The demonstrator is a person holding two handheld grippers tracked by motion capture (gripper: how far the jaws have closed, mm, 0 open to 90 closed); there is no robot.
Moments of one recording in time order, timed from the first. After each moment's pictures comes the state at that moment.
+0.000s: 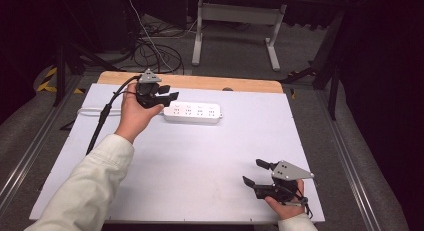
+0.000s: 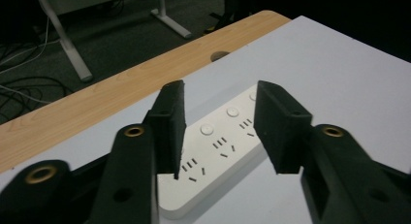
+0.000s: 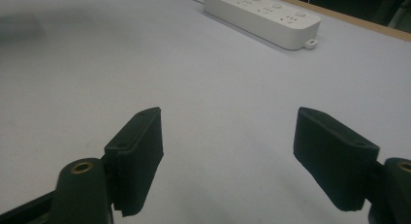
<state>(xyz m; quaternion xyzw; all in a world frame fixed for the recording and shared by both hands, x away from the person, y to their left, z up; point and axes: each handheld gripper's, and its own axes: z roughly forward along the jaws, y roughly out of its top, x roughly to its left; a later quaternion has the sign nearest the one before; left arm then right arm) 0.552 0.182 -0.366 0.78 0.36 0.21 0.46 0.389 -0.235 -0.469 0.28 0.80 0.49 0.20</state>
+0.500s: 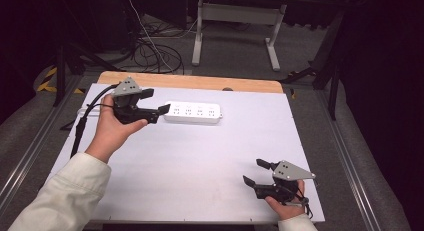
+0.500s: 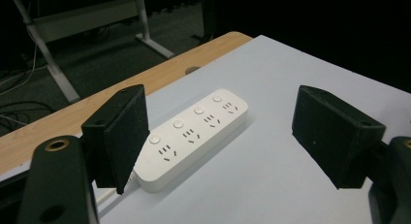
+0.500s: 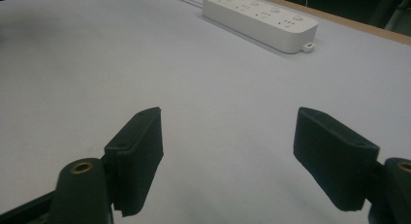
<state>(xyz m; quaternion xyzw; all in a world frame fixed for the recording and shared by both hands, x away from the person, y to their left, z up) 0.484 0.211 -0.343 0.77 0.33 0.21 0.50 0.388 -0.235 -0.467 0.28 0.80 0.50 0.20</state>
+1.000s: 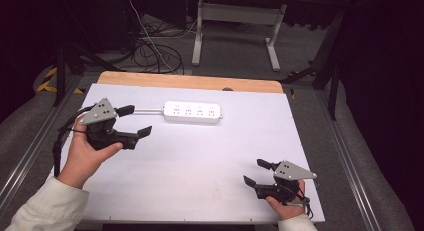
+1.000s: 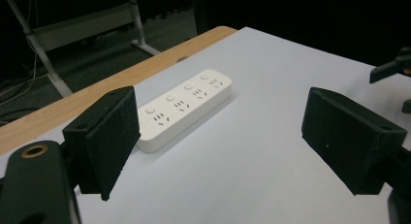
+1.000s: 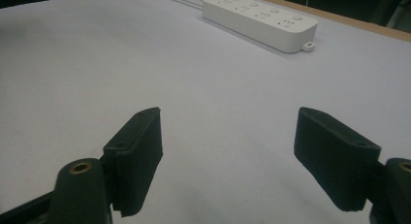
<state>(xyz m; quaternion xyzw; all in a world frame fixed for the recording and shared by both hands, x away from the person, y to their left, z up) 0.424 0.247 -0.357 0.77 0.30 0.22 0.51 0.387 -0.237 -0.466 0.29 0.79 0.50 0.19</state>
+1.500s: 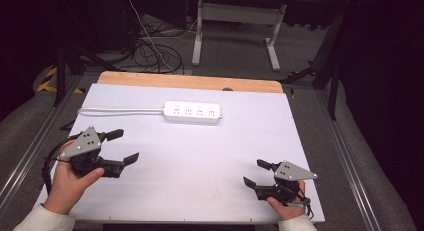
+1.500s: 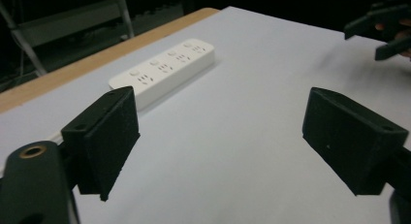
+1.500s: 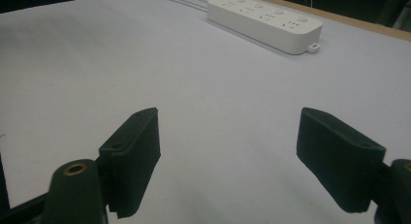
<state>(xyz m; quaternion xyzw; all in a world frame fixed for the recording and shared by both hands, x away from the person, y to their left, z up) 0.382 0.275 -0.402 0.79 0.28 0.20 0.51 0.386 -0.237 -0.466 0.28 0.79 0.51 0.18</state>
